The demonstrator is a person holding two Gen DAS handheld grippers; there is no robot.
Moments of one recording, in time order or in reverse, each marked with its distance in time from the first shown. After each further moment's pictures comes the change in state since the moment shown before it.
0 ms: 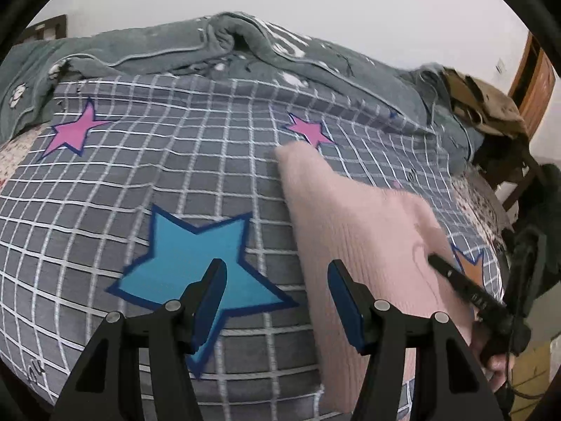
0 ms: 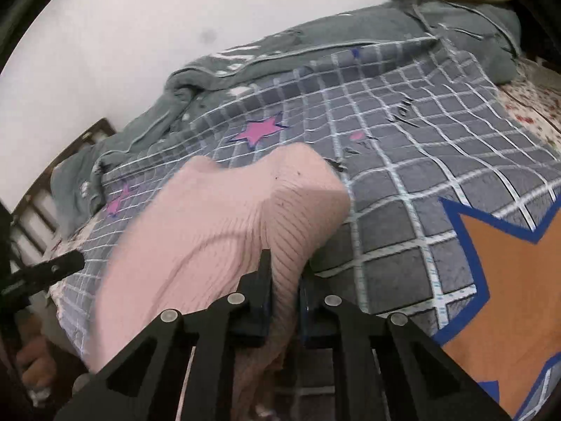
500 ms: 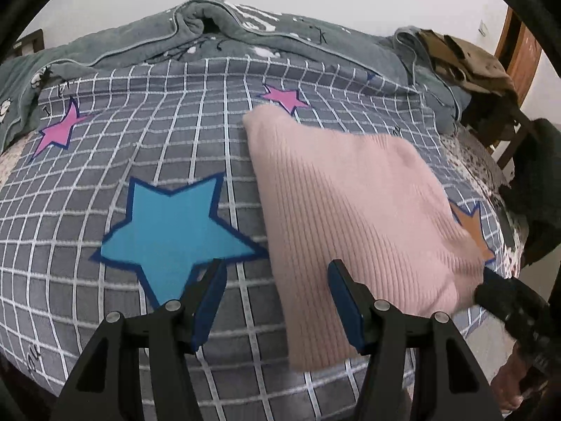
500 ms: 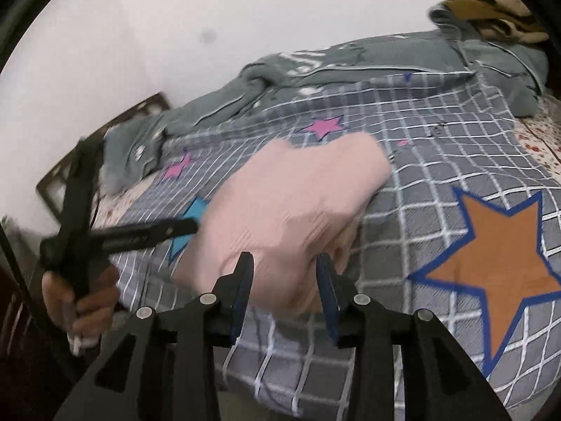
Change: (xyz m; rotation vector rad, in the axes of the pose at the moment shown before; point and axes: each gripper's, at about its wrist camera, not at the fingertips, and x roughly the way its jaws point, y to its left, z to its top) left arm -0.004 -0.023 -0.036 0.094 0.079 -0.002; right arm -0.093 0.046 -0.058 -0.203 0.021 0.148
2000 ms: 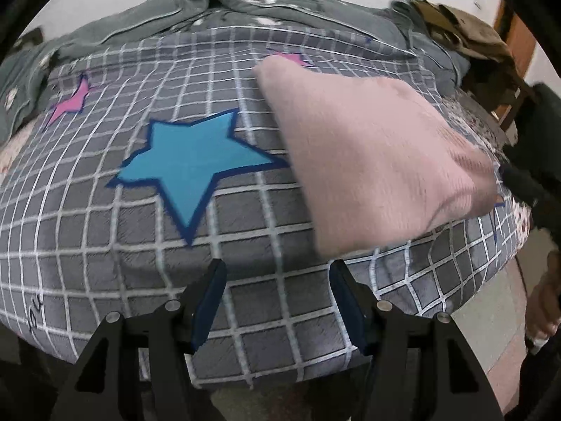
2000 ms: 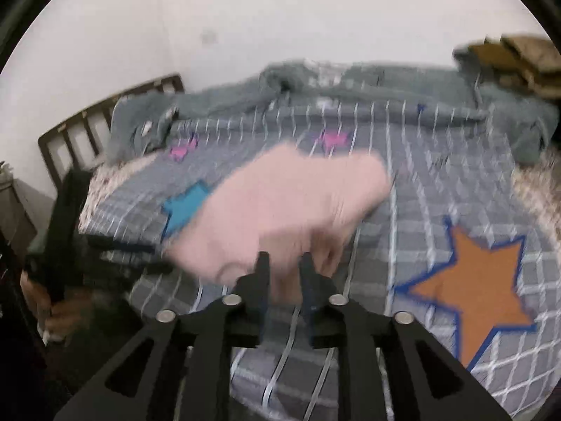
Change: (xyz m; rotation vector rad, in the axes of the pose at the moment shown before) left arm -0.012 0.016 -0.060 0.026 0.074 0.037; right arm -0.018 0.015 0.007 -0.173 -0.064 -0.077
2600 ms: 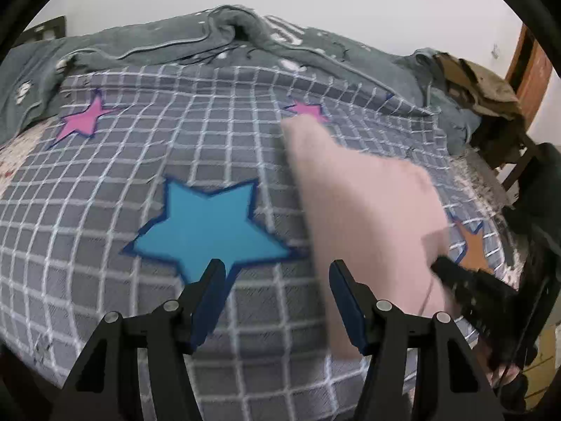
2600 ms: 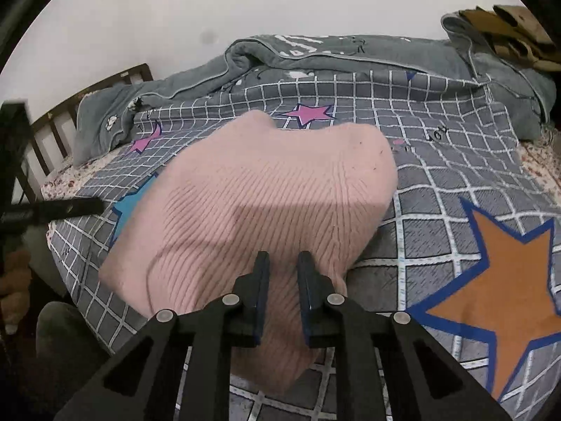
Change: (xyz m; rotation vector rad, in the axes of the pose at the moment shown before) left arm -0.006 0.015 0.067 -0.093 -0.126 -0.041; right arm 0.079 -0.017 -0.007 0.068 0.108 -0.066
